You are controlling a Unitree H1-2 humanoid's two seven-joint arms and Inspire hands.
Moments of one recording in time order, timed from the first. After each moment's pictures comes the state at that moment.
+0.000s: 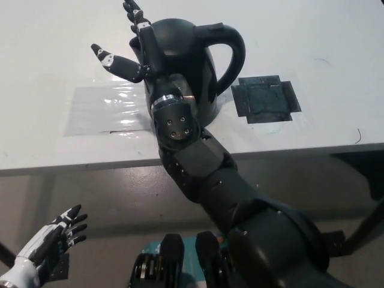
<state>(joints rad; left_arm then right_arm) -0.04 0.35 0.11 0.02 -0.28 0.36 -0.26 -1.23 0.33 -0.01 1.30 -0.10 -0.40 -0.30</state>
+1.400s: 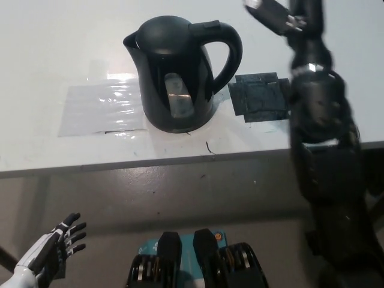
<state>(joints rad) -0.01 0.34 0.12 0.02 -0.28 0.36 -0.26 -0.82 -0.01 -0.02 0.12 -0.07 0.02 -0.16</state>
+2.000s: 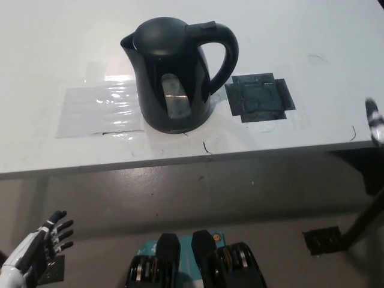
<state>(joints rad) -0.01 0.35 0.18 0.02 -0.28 0.36 -0.26 -0.21 -0.17 -0.14 -0.32 0.11 0.09 -0.08</state>
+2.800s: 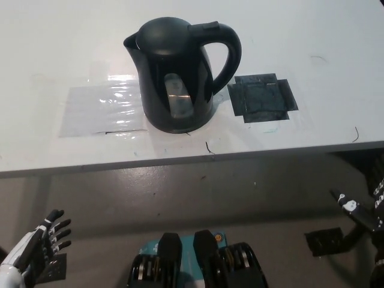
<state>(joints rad) -0.01 0.35 0.18 0.04 -0.28 0.36 -0.26 -0.15 -0.09 -0.19 0.28 0.10 -0.19 -0.10</state>
